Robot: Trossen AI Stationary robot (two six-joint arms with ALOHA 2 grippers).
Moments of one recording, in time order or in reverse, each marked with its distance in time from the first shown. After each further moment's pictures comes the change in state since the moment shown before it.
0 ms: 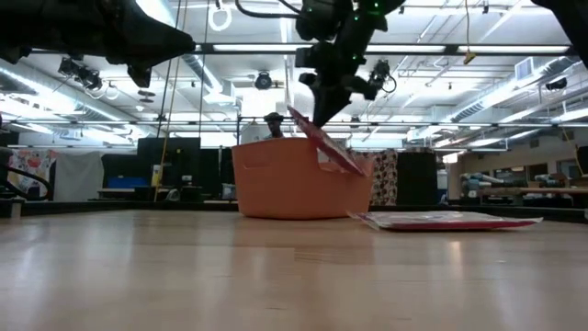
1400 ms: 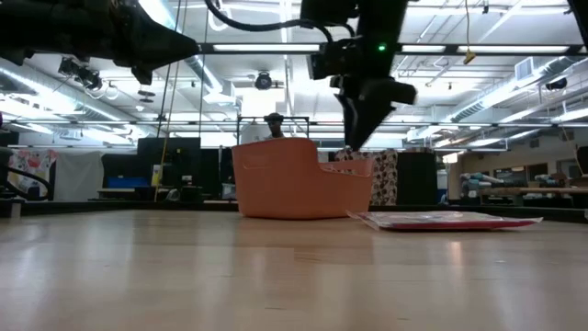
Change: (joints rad) left arm 0.053 -0.007 0.000 0.010 -0.002 0.098; right arm 0.369 -0.010 -0.205 -0.125 0.329 0.711
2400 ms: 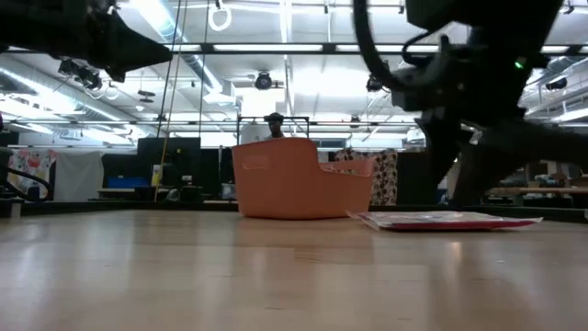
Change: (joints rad) left arm -0.001 -0.370 0.000 -0.419 -0.097 0.033; right arm 0.400 0.001 -0.340 0.112 0.096 0.520
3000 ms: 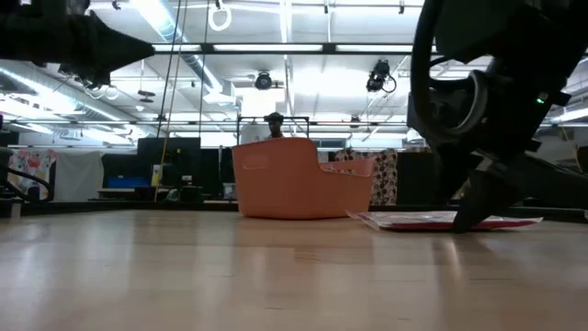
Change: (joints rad) left arm -0.038 -0.281 -0.098 -0.036 -0.047 0.057; right arm 0.017 -0.002 -0.145 0.180 0.067 -0.041
